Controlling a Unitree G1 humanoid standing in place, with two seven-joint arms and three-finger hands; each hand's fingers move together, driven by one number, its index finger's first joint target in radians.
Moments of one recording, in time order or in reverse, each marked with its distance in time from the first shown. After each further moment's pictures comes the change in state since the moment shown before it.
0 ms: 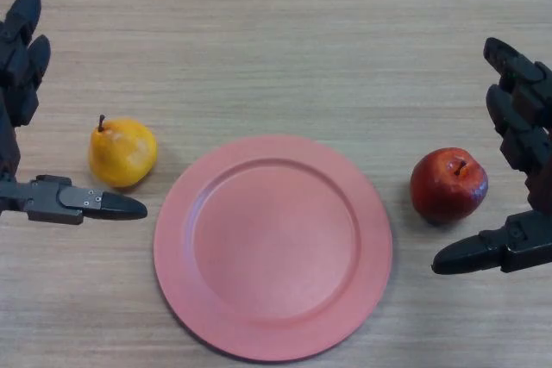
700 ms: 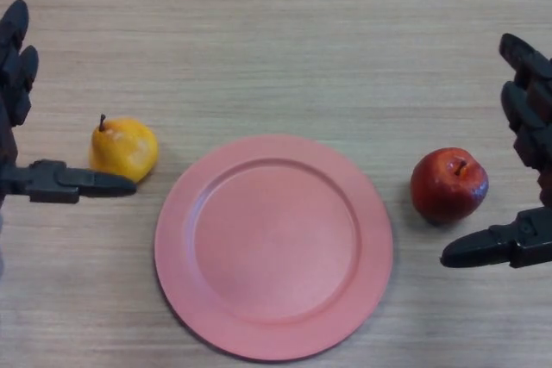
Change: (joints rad) left arm -0.157 0.040 -0.045 0.416 0.011 -0.179 0.072; right arm 0.003 0.000 -0.035 -0.003 0.001 0.000 -0.022
